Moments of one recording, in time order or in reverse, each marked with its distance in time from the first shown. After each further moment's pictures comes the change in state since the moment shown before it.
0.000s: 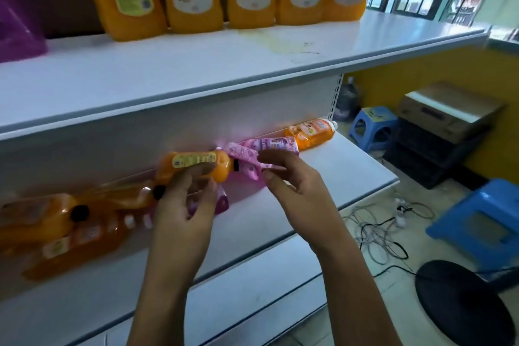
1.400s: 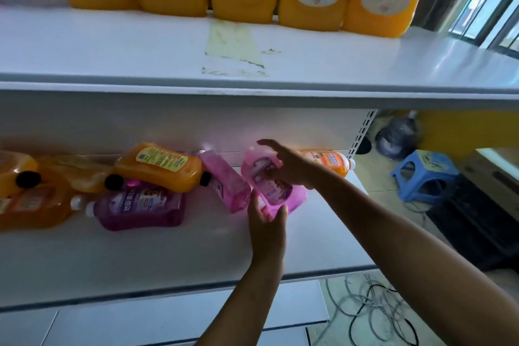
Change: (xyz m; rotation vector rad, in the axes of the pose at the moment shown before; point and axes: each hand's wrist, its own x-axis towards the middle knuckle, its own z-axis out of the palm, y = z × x) left_hand 0.070 -0.083 0.282 -0.286 0.280 -0.410; right_hand 0.240 0.146 -0.080 -0.472 -0.729 0.033
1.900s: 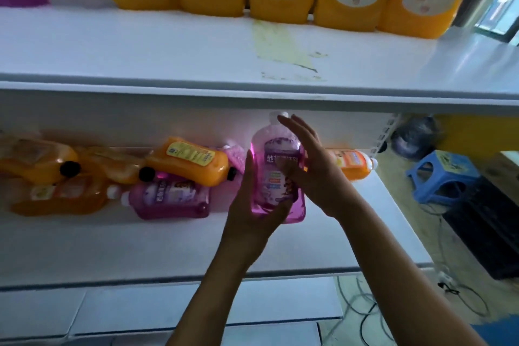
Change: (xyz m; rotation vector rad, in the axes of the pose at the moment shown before) left_hand -0.002 0.052 -0.098 0.173 -0.190 0.427; right_hand -0.077 -0.076 0.027 0.282 0.292 -0.383
